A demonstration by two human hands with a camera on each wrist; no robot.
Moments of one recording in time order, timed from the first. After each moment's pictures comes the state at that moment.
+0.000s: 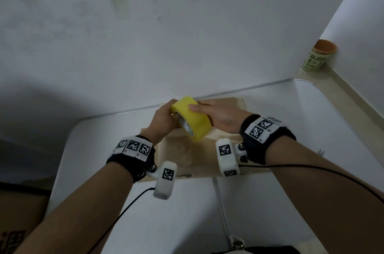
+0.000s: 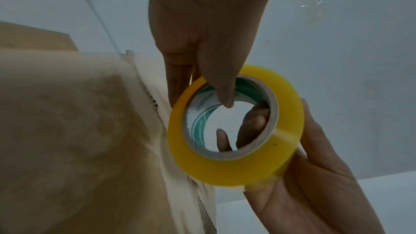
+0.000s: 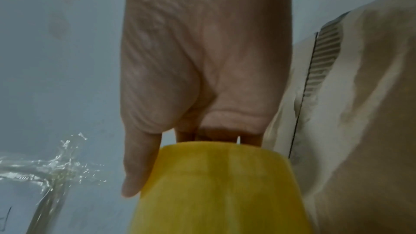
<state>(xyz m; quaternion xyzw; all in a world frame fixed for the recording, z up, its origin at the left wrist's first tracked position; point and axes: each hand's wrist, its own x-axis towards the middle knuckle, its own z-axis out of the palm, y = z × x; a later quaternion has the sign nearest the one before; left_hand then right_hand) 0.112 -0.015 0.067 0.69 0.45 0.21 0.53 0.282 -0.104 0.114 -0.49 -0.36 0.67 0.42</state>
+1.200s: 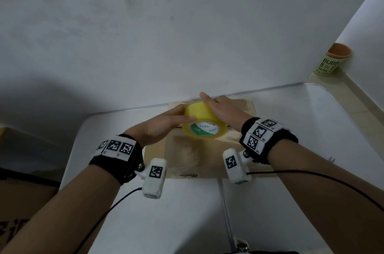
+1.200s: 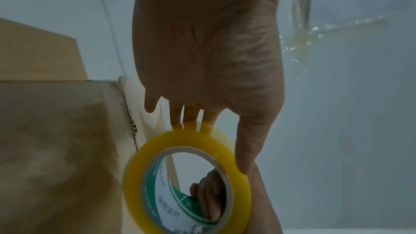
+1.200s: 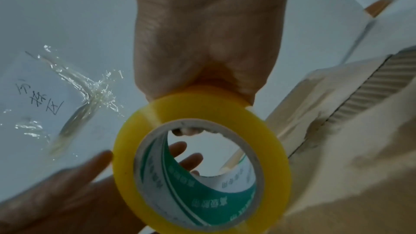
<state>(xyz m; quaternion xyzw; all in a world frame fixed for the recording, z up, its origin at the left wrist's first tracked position) 0.085 -0.028 0.116 0.63 0.33 0.07 0.70 0.277 -0.091 0.116 -0.72 -0.48 0.39 0.31</state>
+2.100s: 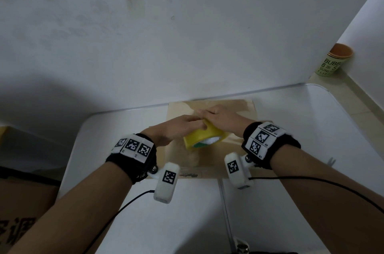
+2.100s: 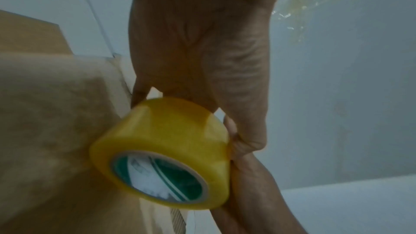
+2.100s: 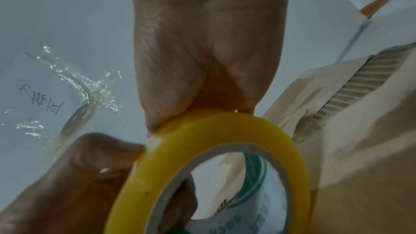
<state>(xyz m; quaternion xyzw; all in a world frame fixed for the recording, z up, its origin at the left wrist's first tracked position) 0.111 -0.042 0.107 0.71 0.38 -0.04 0.60 0.274 -0.102 0.110 -0.67 -0.54 0.45 0.24</state>
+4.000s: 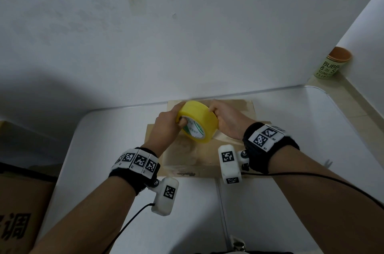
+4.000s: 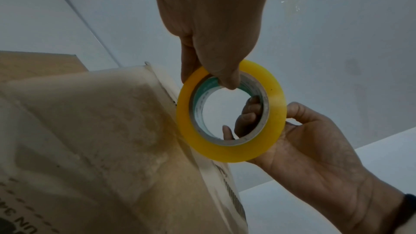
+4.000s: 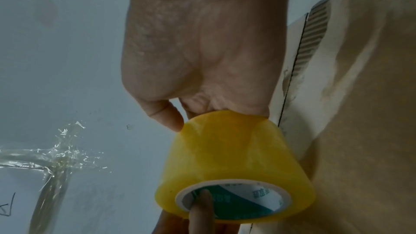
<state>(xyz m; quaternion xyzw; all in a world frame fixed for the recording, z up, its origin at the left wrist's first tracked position) 0.093 -0.032 0.065 0.83 0.45 0.18 0.27 0.271 -0.095 0.098 -0.57 -0.27 0.63 0.46</state>
